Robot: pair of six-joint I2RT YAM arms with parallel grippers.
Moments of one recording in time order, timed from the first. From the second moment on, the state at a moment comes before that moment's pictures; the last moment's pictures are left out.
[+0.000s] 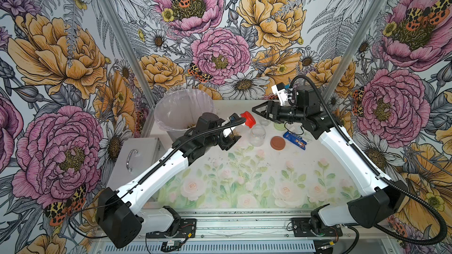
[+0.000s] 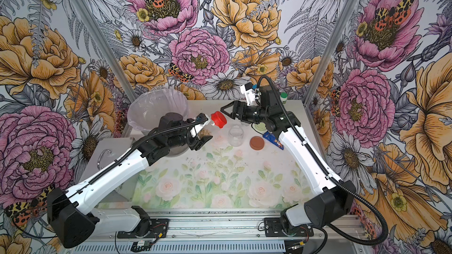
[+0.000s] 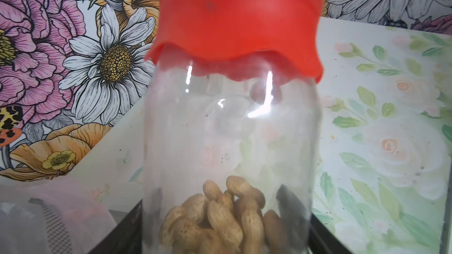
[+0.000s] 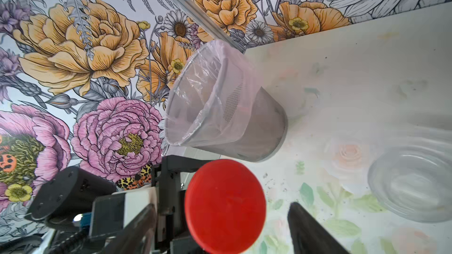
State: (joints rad) left arm -0.65 1.28 1.14 -0.41 0.10 0.34; right arm 0.37 1.41 1.52 -0.53 -0.67 0.64
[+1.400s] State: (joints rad) left arm -0.65 1.29 1.14 -0.39 0.07 0.34; right arm 0.45 1.51 1.49 -0.47 -0.61 0.68
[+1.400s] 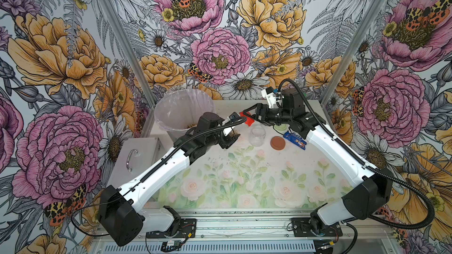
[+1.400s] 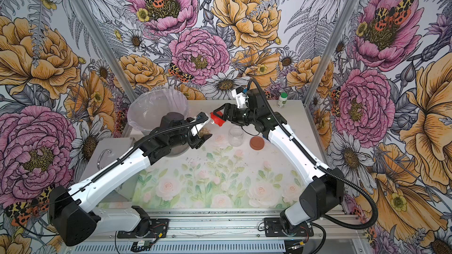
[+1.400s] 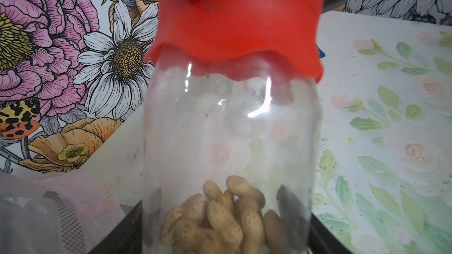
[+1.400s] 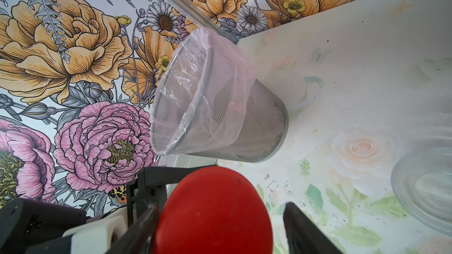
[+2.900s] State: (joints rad) left arm -0.52 1.24 1.12 -0.45 0.54 0.32; right arm 0.37 1.55 1.54 -0.55 -1.18 -0.09
